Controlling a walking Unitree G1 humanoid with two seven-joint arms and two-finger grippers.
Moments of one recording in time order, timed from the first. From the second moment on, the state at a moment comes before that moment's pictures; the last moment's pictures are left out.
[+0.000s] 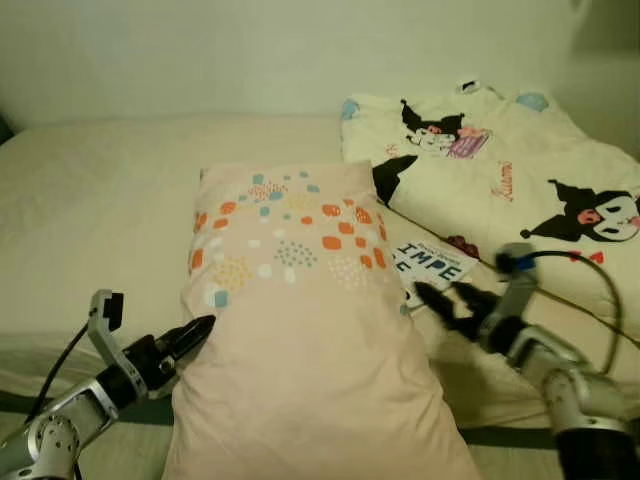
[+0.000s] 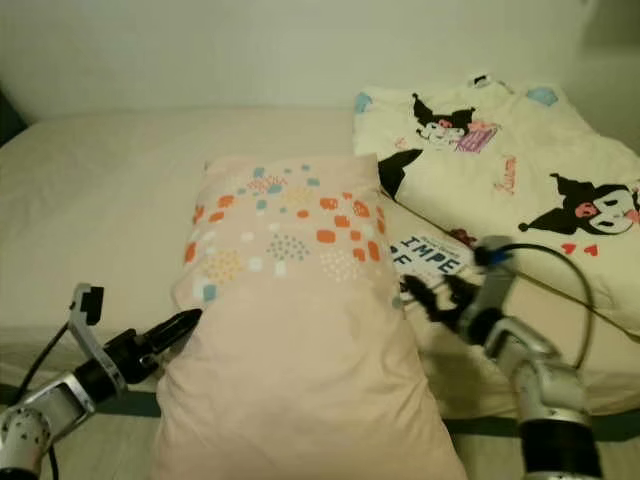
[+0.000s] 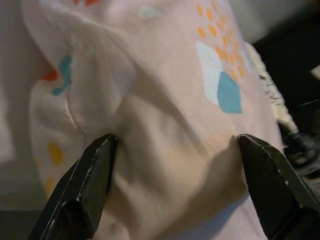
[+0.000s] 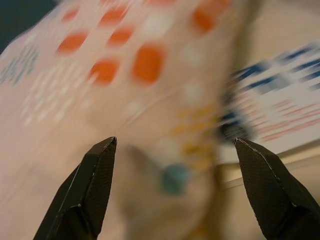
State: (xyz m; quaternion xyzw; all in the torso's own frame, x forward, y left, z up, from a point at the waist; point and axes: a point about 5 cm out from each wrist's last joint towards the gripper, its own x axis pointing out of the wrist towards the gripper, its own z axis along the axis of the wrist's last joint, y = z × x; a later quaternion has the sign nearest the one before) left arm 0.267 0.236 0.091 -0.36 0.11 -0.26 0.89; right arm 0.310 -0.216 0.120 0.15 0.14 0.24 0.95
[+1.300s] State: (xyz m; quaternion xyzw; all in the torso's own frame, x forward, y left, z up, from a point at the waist) left arm 0.247 0.194 0.048 -0.31 0.15 -0.30 0.89; right arm 0.267 -0.204 0.062 0.20 0.21 0.23 0.93
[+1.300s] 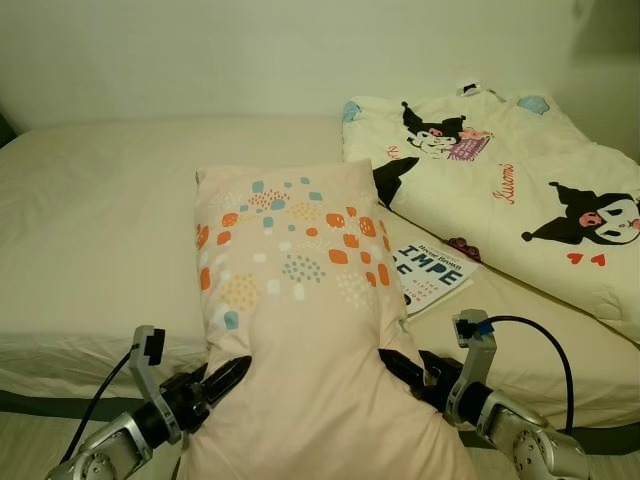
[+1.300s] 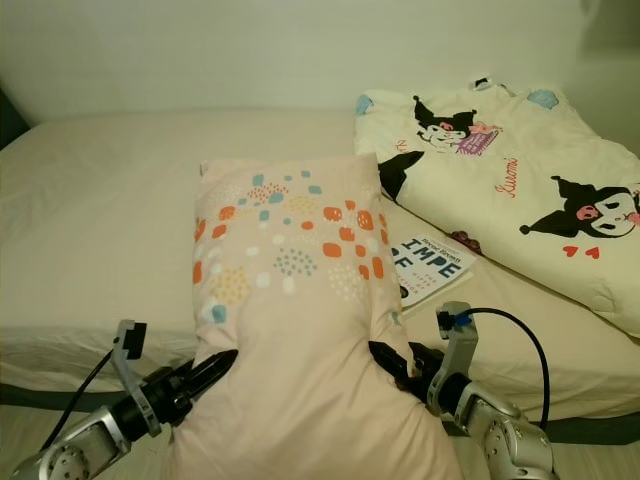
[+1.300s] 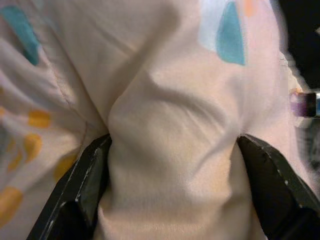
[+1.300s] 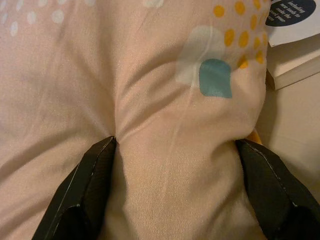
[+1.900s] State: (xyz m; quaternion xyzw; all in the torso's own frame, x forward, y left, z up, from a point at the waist) left arm 0.259 0.168 0.040 -0.35 0.15 -0.28 0.88; right arm 0.264 -0.211 0.052 0.17 0.24 0.20 0.94
